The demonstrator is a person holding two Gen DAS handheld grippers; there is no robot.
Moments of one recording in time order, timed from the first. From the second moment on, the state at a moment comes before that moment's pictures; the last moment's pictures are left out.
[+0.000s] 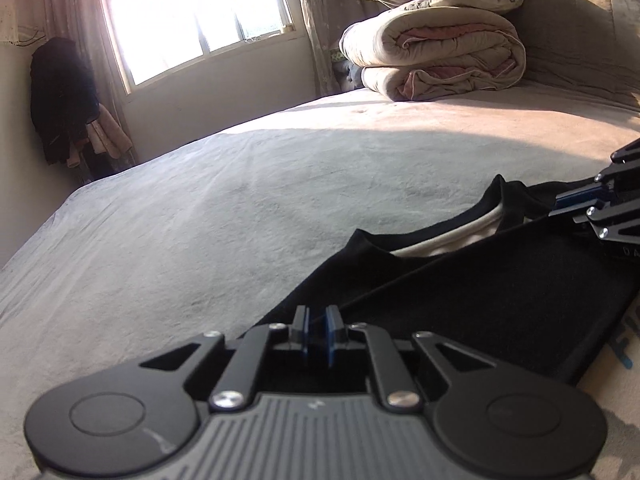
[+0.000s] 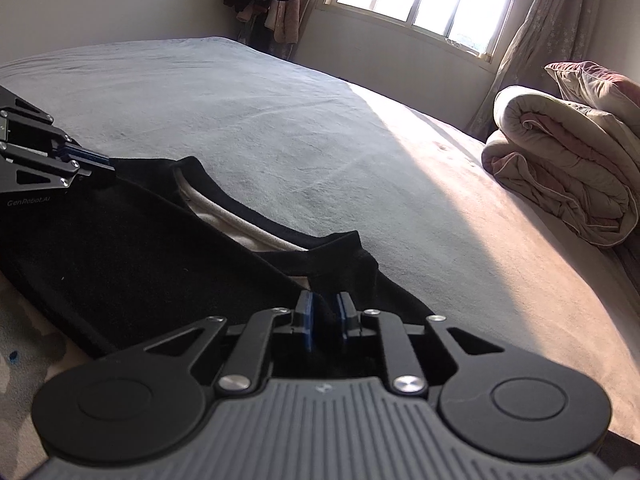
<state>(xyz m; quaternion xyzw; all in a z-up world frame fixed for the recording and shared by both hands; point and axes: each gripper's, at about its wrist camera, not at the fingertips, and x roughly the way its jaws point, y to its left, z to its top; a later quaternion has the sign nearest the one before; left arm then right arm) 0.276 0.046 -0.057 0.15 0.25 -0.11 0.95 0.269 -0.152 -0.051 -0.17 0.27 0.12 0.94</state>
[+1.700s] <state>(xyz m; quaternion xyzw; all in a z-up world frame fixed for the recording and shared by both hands) 0.190 0.076 -0.048 0.19 0.30 -0.27 0.90 0.200 -0.218 -0.055 -0.26 0.32 0.13 0.90</state>
